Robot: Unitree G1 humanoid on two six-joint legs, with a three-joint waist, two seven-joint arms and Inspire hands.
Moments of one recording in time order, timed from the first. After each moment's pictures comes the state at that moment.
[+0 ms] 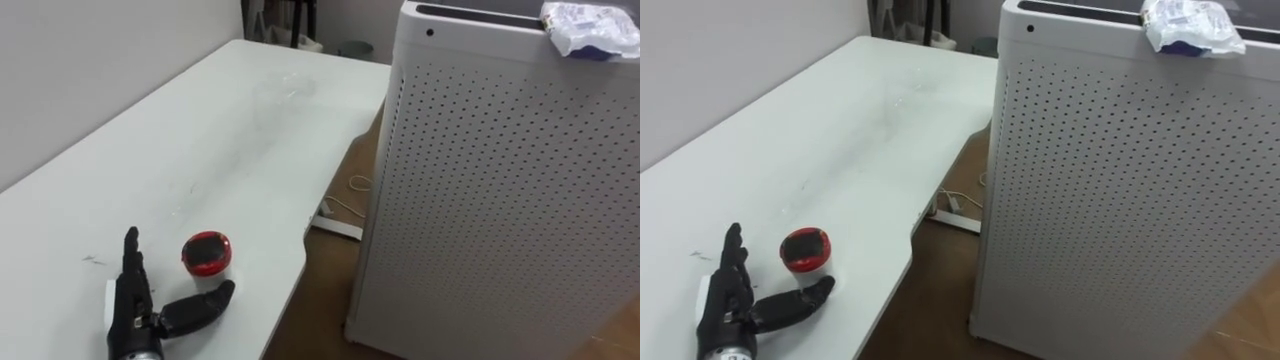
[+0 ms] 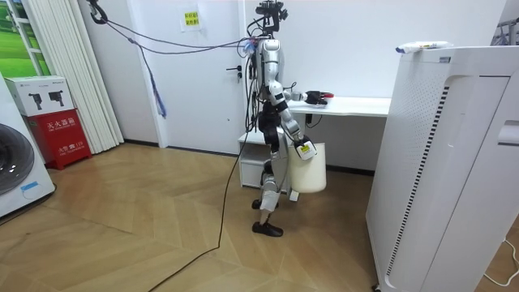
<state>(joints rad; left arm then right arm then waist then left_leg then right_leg) -0.01 0.23 -0.16 0.45 -0.24 -0.32 0.43 0.02 -0.27 0.26 1.05 0.37 -0.06 0.24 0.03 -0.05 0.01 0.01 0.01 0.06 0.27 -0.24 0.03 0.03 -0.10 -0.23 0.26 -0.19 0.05</state>
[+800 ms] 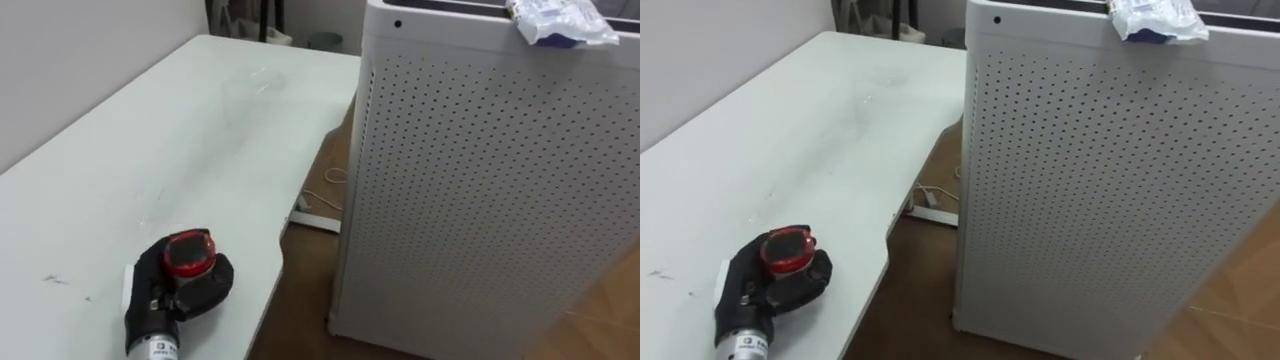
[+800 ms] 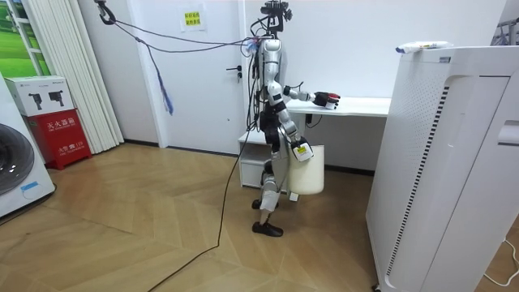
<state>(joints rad) -0.05 0.22 -0.21 0.39 -0.28 -0.24 0.37 0.02 -0.25 0.26 1.05 0.31 -0.06 0.24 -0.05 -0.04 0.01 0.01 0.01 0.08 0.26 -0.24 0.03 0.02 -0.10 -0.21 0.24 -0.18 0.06</state>
